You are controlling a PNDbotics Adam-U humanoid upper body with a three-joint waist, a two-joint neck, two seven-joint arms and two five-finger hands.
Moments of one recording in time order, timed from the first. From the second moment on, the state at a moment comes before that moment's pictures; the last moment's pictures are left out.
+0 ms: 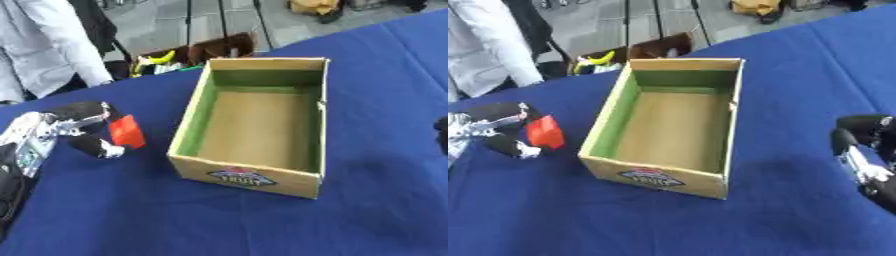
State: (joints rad) left arm -0.83 0.70 0.03 -0.95 -0.87 -0.50 -0.45; right arm -0.44 -0.23 -0.02 -1.91 0.16 0.12 0.16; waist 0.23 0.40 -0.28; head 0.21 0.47
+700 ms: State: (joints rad) left arm -0.83 0.72 0.05 -1.09 -0.85 -0.43 -0.37; right arm -0.42 -0.22 -0.02 -1.91 0.16 0.13 0.15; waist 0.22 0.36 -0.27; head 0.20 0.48
